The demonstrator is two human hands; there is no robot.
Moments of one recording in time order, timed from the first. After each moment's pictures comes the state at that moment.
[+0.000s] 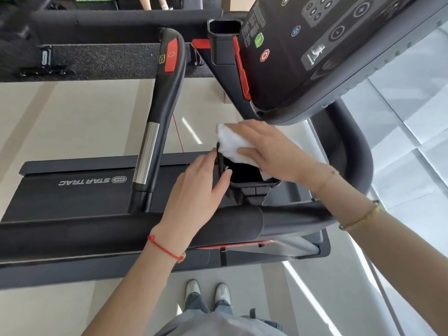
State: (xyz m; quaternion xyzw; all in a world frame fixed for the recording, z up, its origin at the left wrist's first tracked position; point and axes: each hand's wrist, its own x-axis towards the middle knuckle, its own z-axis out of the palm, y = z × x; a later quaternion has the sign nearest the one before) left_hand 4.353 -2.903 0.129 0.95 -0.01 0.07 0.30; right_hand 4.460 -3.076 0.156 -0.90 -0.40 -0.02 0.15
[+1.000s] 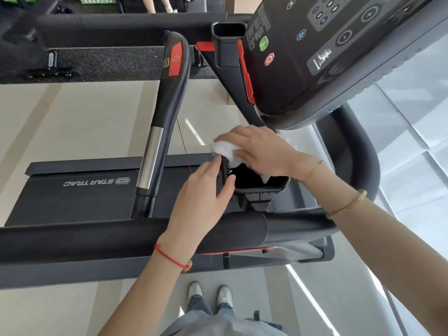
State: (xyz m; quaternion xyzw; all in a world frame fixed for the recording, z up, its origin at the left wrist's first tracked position) left_hand 4.354 -2.907 0.128 0.94 0.01 0.07 0.32; right_hand 4.481 -3.053 0.147 -0.90 -0.43 0.01 0.08
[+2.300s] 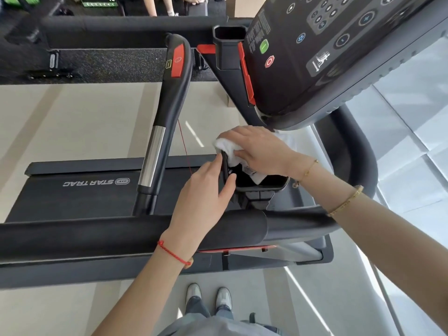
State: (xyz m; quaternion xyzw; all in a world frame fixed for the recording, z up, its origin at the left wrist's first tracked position) left_hand 4.353 -2.907 0.128 0.95 0.02 0.07 0.31; right_hand 4.480 -3.048 0.150 -0.91 -0.41 0.02 0.08
